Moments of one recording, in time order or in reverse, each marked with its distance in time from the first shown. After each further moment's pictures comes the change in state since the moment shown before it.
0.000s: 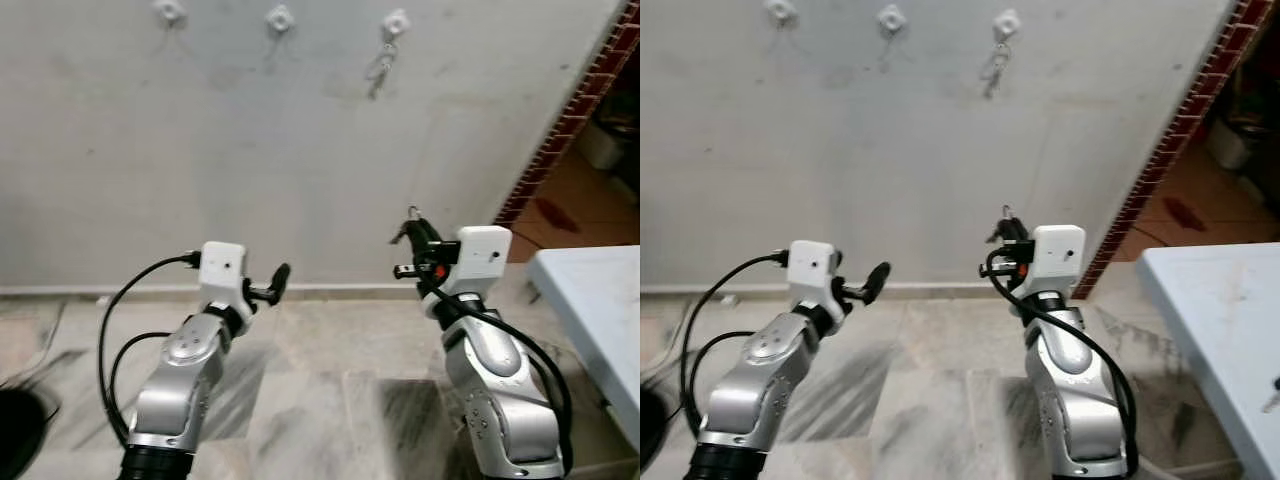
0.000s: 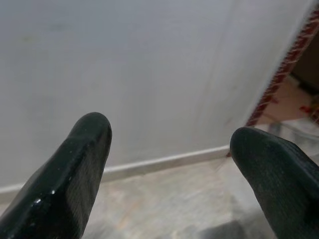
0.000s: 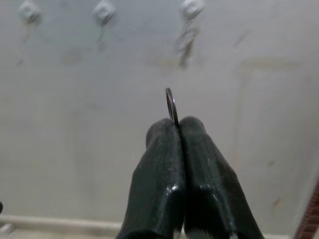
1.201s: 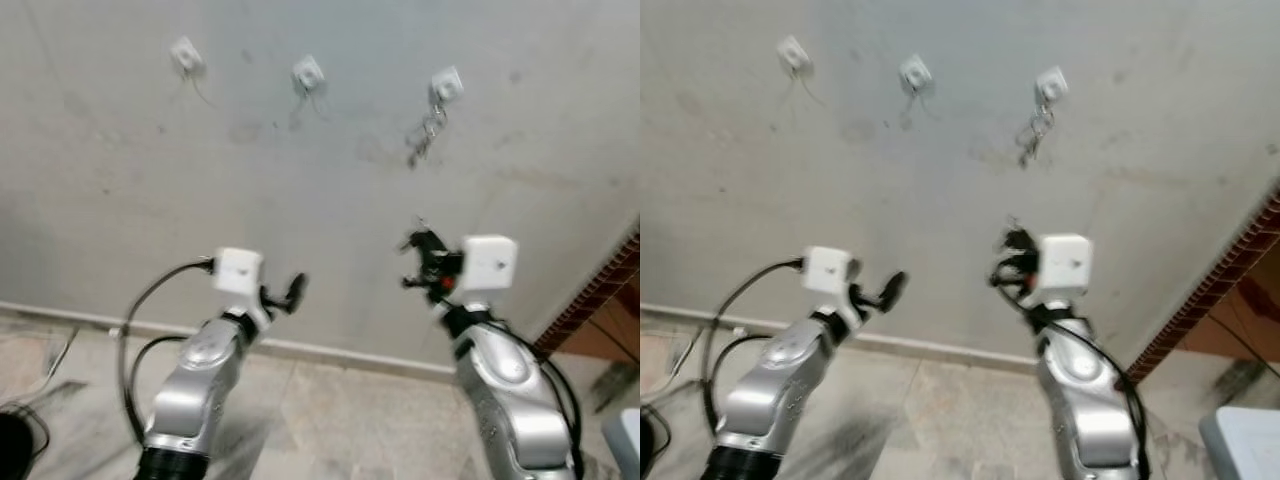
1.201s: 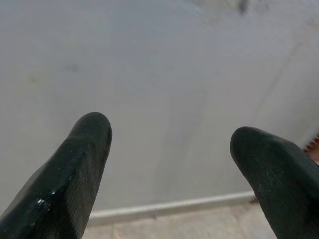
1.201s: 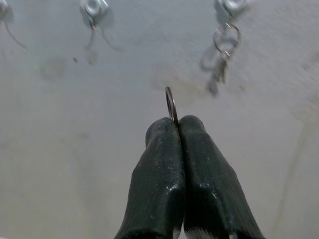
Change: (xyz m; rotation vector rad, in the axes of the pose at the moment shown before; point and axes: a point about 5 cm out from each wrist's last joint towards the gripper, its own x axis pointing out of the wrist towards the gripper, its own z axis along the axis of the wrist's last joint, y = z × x) left arm 0.003 -0.019 -0.005 -0.011 0.026 -0.078; right arm -0.004 -0.012 -0.008 -0.008 0.027 -0.046
